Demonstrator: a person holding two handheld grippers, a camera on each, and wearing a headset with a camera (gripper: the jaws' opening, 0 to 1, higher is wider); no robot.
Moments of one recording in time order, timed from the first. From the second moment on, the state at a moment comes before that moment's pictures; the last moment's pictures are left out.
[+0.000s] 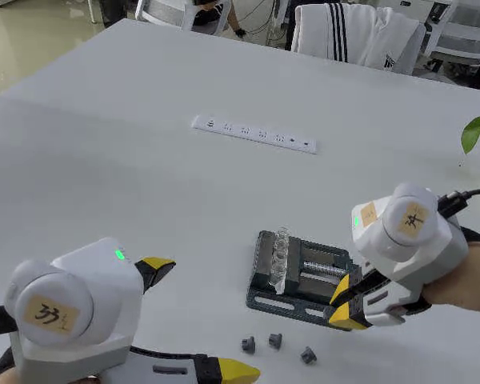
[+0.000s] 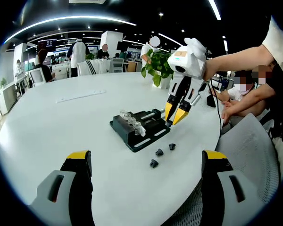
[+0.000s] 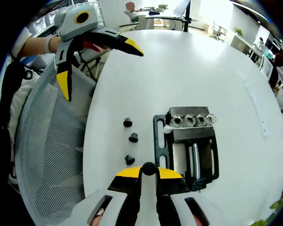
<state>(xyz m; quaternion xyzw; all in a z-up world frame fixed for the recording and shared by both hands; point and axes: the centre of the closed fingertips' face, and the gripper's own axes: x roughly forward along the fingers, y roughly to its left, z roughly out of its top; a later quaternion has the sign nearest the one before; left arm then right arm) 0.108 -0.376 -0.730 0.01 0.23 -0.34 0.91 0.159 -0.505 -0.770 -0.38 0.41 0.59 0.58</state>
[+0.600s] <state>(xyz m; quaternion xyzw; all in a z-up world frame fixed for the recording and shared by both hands) 0.111 -0.382 -0.732 0.00 0.24 -0.35 0.91 0.195 -0.486 -0.740 -0.40 0.41 0.59 0.57</state>
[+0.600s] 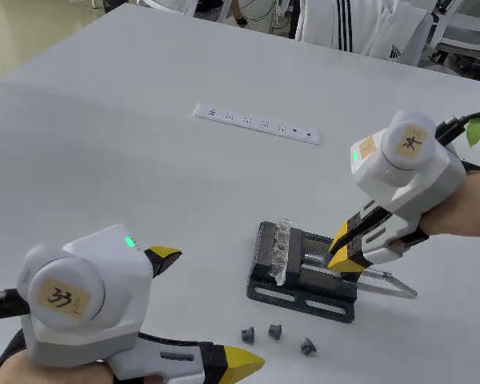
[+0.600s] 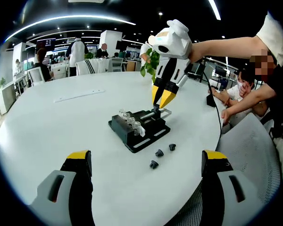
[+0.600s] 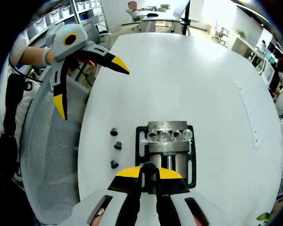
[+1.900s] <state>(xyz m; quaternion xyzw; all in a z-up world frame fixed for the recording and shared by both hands) 0.124 -0.378 -0.745 0.01 0.26 -0.36 0.90 0.257 -0.438 -0.750 -0.40 0.41 0.61 0.55</state>
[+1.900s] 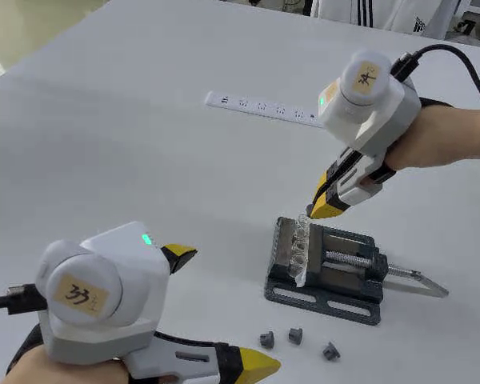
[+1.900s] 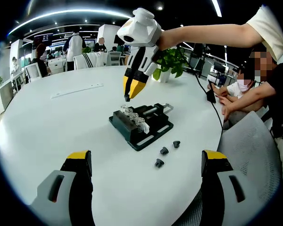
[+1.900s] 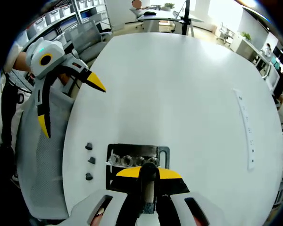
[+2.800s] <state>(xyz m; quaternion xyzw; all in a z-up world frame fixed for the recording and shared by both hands) 0.128 -0.372 -0.749 0.00 0.27 -0.35 0.90 0.258 -0.435 -0.765 -0.41 0.42 0.61 0.53</state>
